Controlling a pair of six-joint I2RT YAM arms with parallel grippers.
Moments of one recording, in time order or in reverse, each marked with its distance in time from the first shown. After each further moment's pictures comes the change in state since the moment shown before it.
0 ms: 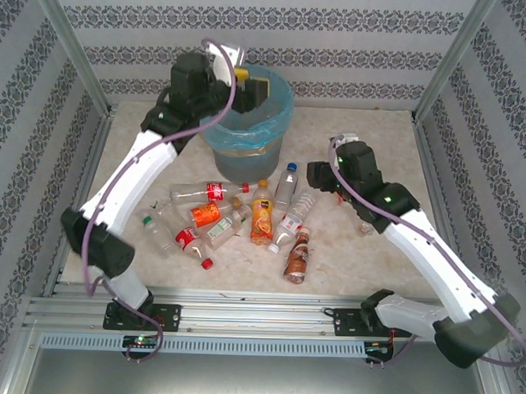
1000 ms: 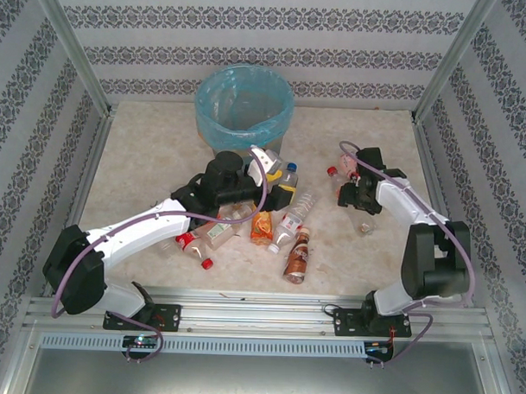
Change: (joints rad) left arm -0.294 -0.213 -0.746 0.378 0.045 0.027; right arm -0.443 0.395 -0.147 -0.014 -0.142 -0.084
